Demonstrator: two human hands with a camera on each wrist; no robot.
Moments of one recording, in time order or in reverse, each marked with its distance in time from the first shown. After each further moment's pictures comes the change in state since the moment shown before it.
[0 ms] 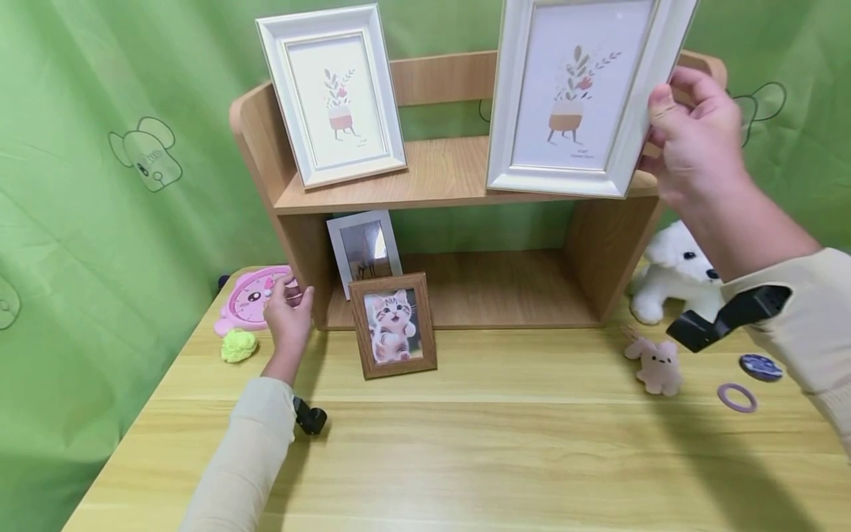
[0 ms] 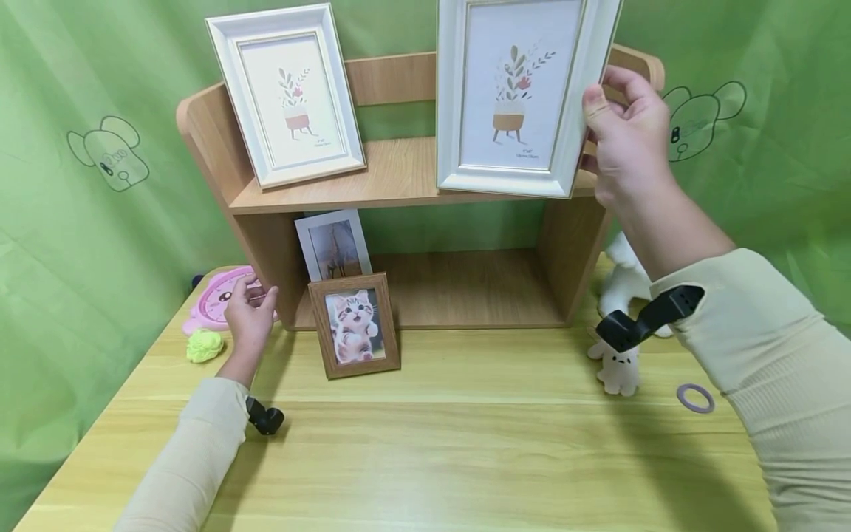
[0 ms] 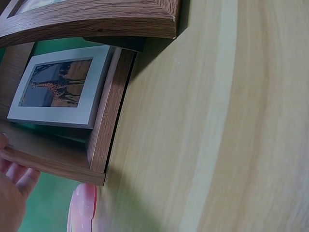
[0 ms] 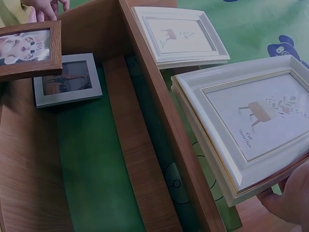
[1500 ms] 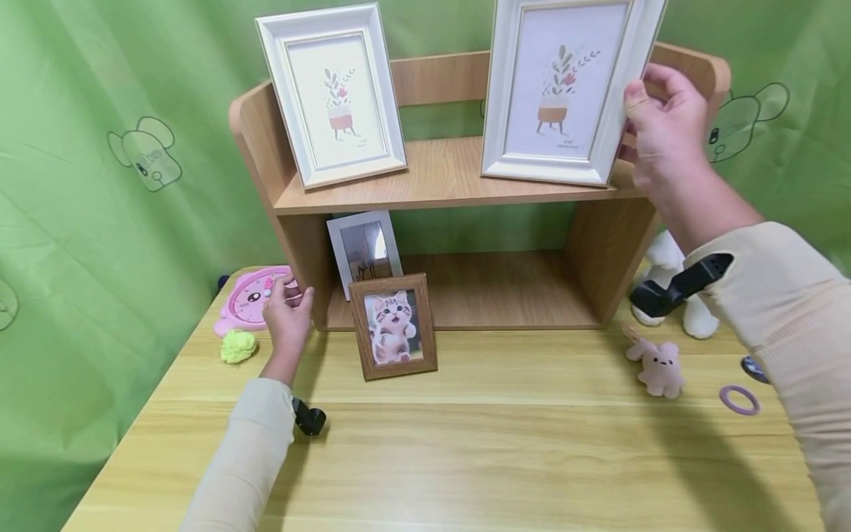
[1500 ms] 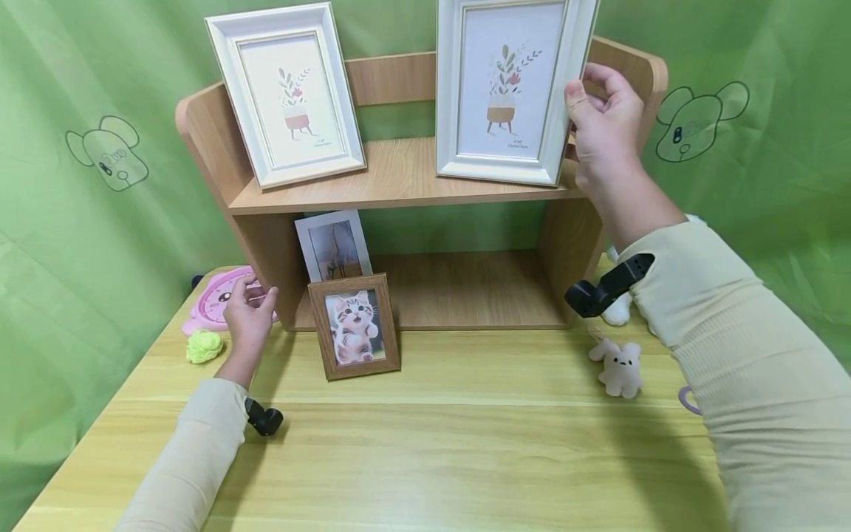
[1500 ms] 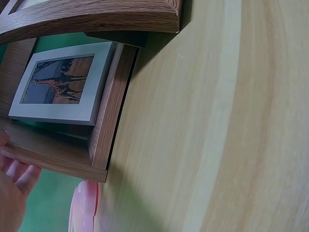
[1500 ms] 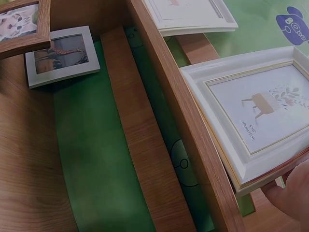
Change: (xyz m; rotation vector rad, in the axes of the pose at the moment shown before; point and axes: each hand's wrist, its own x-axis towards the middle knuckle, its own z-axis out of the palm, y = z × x) left_hand 0.009 -0.009 0.000 -0.015 -0.050 0.040; right_hand 0.014 0.013 0.011 -0.141 0.124 -0.078
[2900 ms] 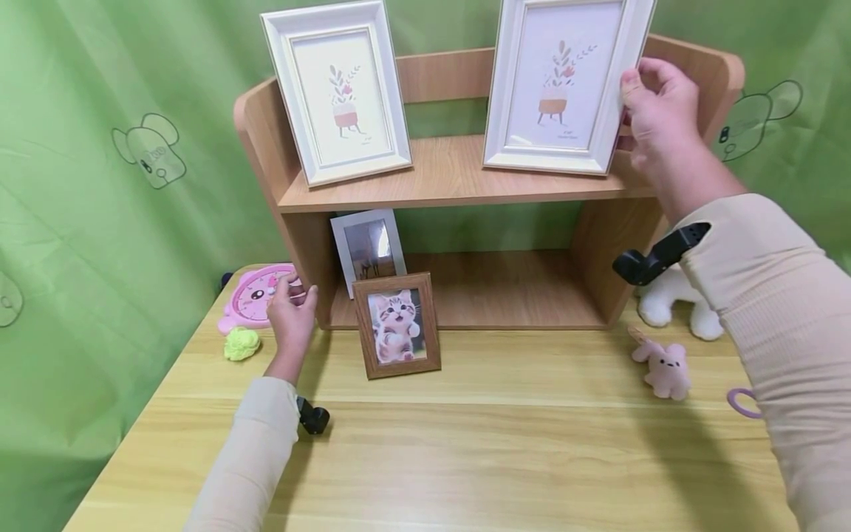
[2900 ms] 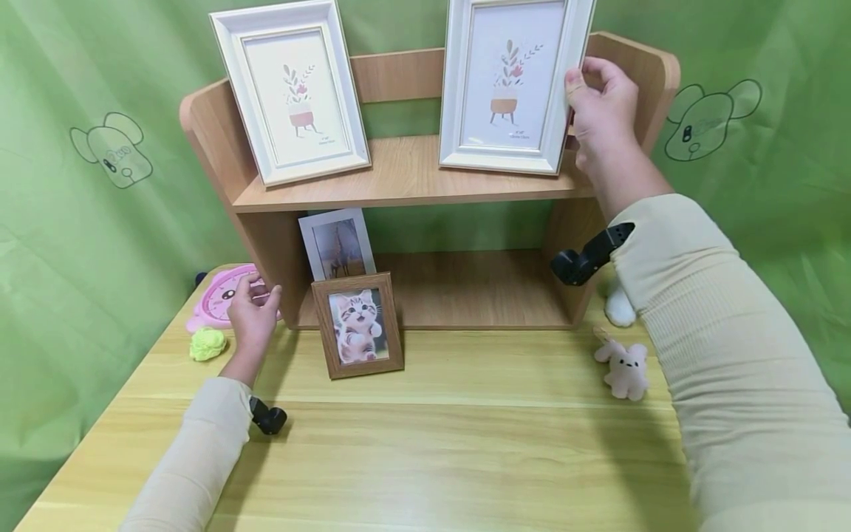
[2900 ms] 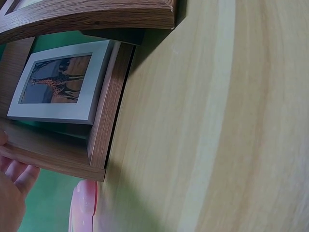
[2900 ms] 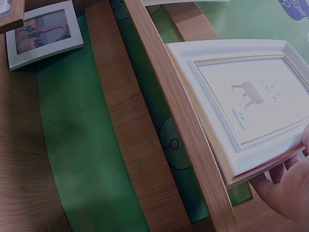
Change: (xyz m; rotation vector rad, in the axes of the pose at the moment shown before) left_hand 0.000 0.000 0.001 0.006 0.006 0.002; right_hand 0.030 0.000 0.009 -0.142 0.035 0.090
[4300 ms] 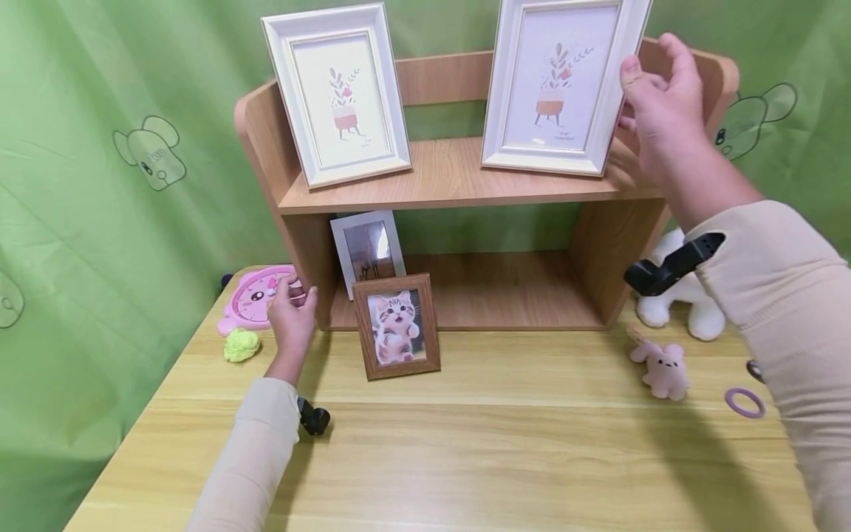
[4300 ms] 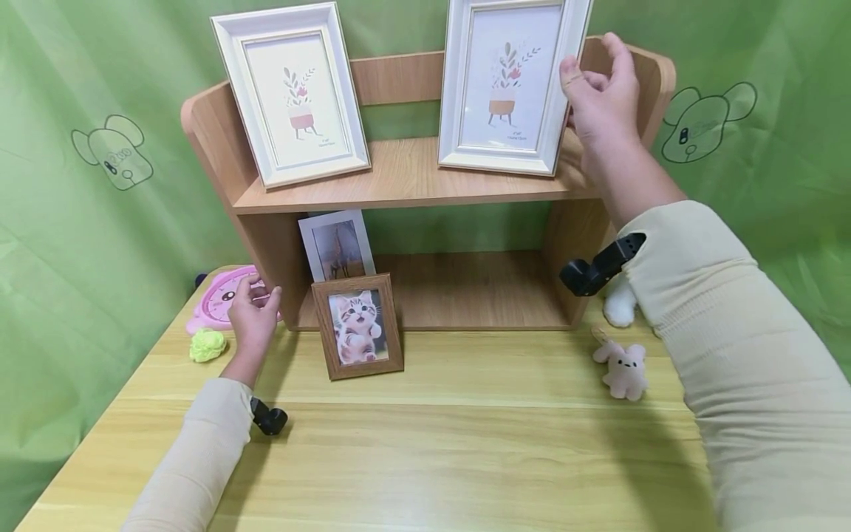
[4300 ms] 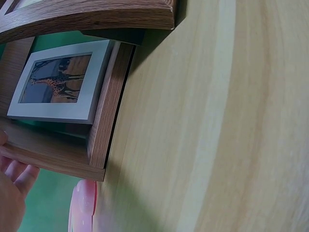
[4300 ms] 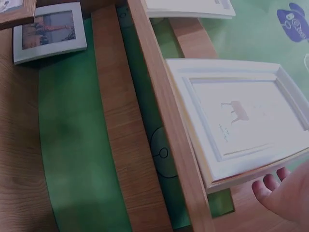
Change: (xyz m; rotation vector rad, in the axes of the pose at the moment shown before) left_hand 0.001 -0.004 0.003 -0.019 0.034 0.057; right_hand -0.017 -0.006 0.004 -0.048 -0.044 -0.109
